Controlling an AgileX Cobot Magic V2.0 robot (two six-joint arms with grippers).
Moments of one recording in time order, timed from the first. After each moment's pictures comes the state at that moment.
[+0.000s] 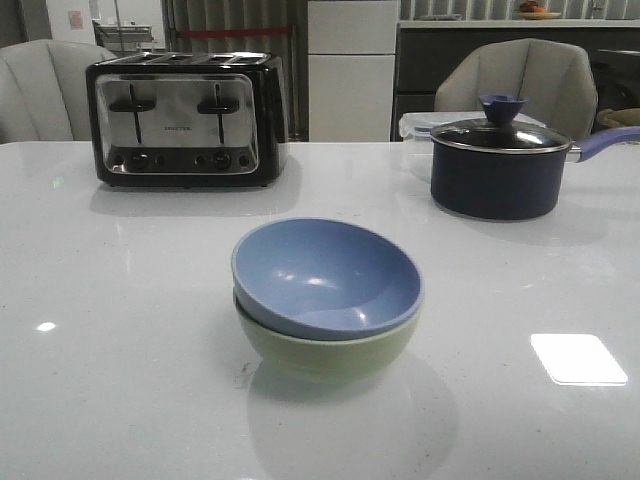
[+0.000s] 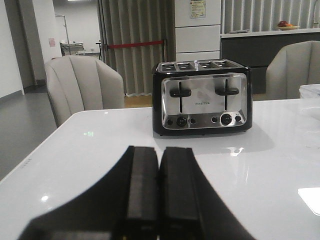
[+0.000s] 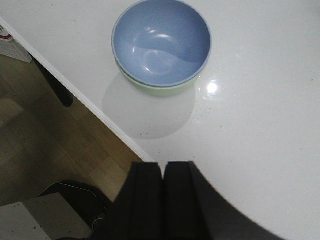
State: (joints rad) left arm -0.06 0.00 0.00 -0.01 0.01 0.08; right arm 0.43 0.62 -0.63 0.32 0.81 -0.35
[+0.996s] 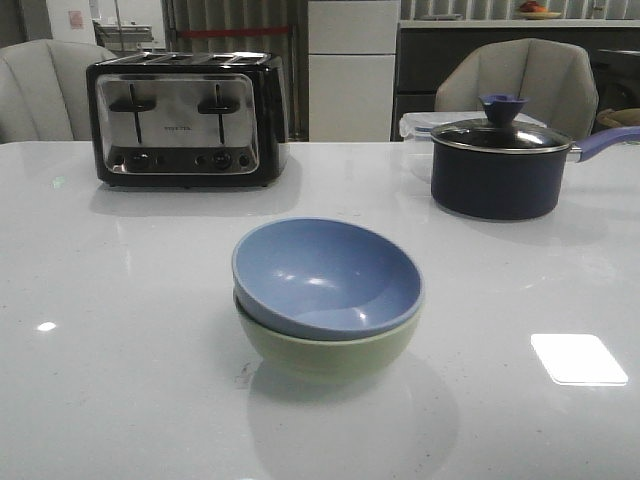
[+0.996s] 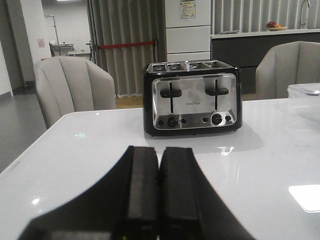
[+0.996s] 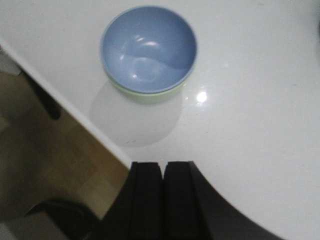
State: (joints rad) left arm -0.09 0.00 0.00 -0.01 0.01 0.08; right arm 0.36 0.53 -0.57 0.31 0.74 -0.35
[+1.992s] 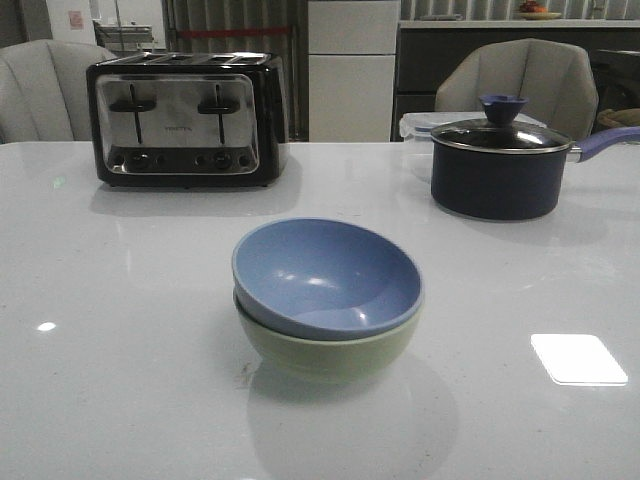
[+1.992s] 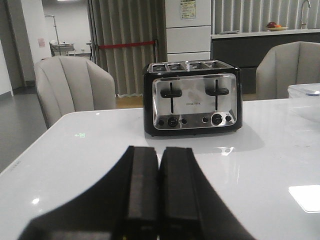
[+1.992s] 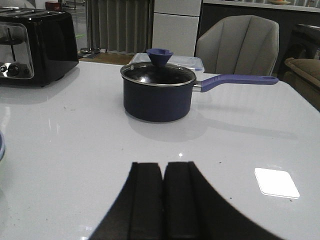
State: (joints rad) left arm -0.09 0.00 0.00 -0.01 0.01 0.08; right arm 0.00 -0.01 0.03 0.34 0.11 -0.35
